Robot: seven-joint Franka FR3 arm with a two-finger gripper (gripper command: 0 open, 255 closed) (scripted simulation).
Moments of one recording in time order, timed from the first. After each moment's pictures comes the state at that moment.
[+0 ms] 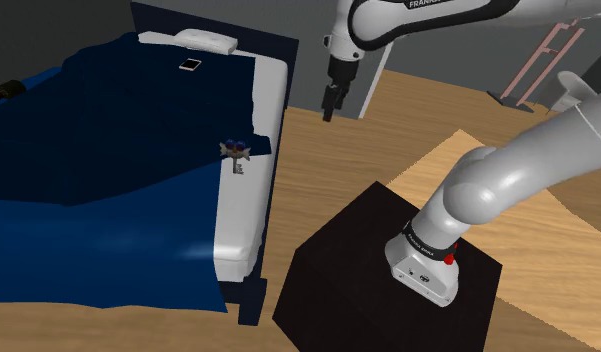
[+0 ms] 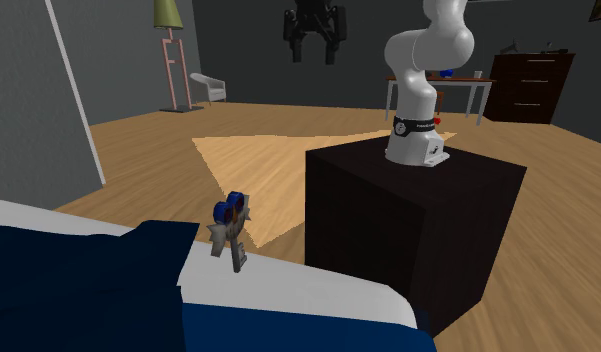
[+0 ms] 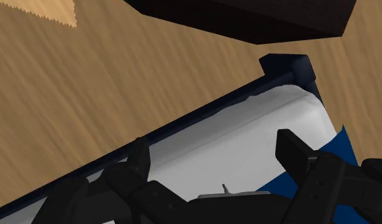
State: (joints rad) arm 0.04 -0.42 0.02 -2.43 -0.05 1.95 -0.20
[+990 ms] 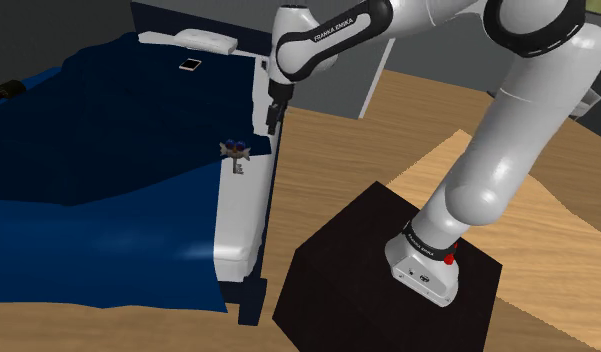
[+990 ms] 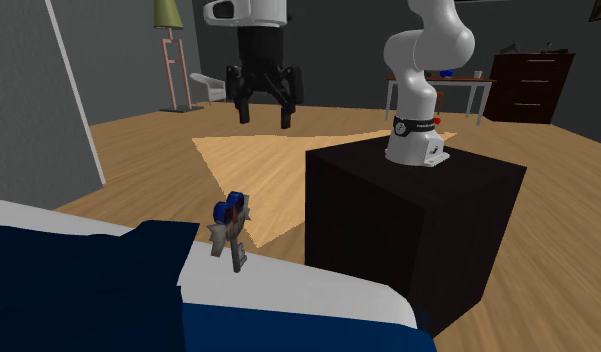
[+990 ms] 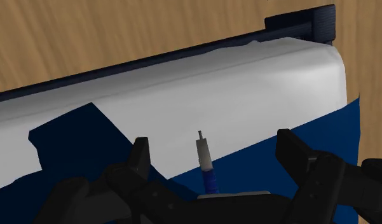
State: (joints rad) arm 0.10 0.13 0.05 -2.13 -0.01 2.26 -0.38
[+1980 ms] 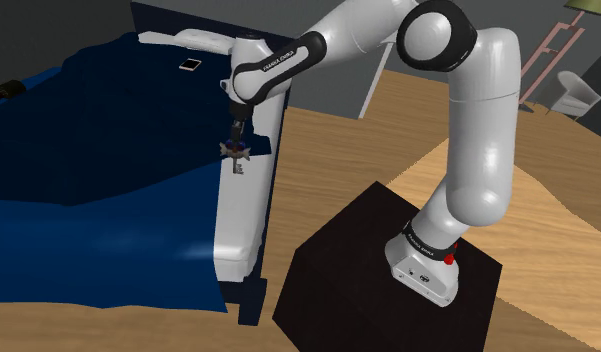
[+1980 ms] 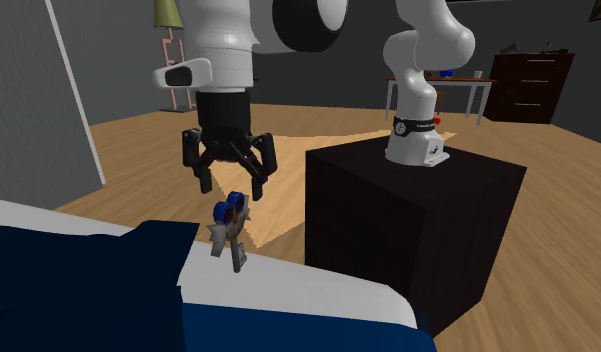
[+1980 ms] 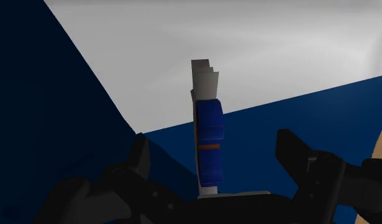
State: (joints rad) arm 0.13 0.54 0.10 -1.78 -0.02 2.36 -0.49
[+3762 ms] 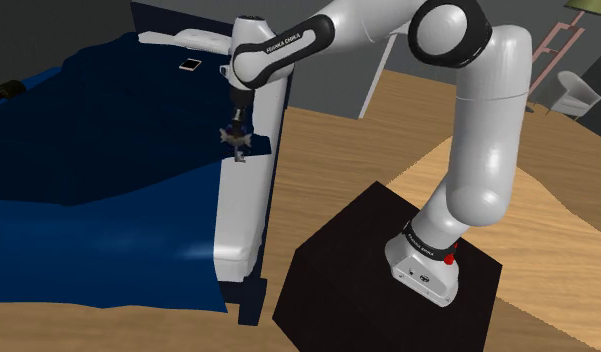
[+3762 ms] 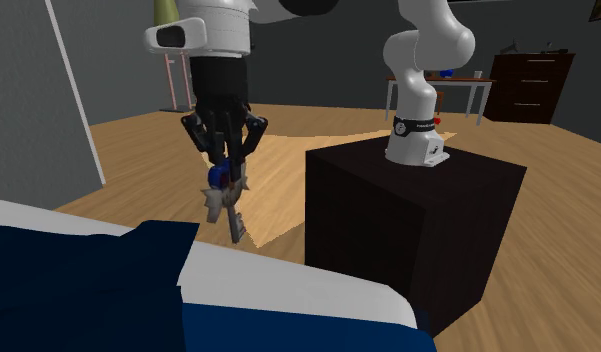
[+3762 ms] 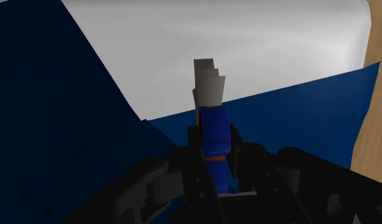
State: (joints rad) arm 0.13 0.48 0.10 -1.76 -0.01 2.28 -0.49
